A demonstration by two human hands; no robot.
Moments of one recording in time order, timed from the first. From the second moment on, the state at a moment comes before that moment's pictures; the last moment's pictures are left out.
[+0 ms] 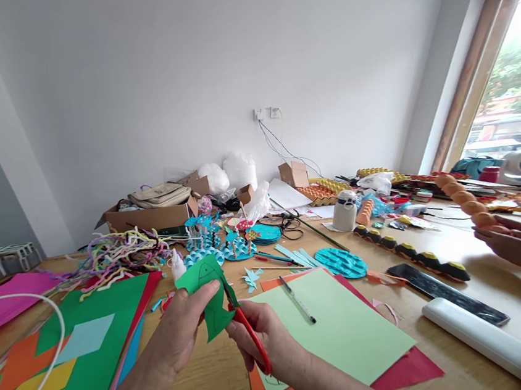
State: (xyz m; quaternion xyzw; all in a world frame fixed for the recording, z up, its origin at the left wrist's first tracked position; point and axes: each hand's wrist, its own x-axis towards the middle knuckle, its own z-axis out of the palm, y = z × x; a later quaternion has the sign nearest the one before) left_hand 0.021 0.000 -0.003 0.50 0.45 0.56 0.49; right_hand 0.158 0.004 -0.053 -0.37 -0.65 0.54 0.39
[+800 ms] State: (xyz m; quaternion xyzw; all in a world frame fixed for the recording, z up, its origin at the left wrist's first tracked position) left_hand 0.020 0.000 -0.003 0.49 0.41 0.54 0.55; right_hand 0.158 0.007 -0.060 -0.37 -0.64 0.54 0.39
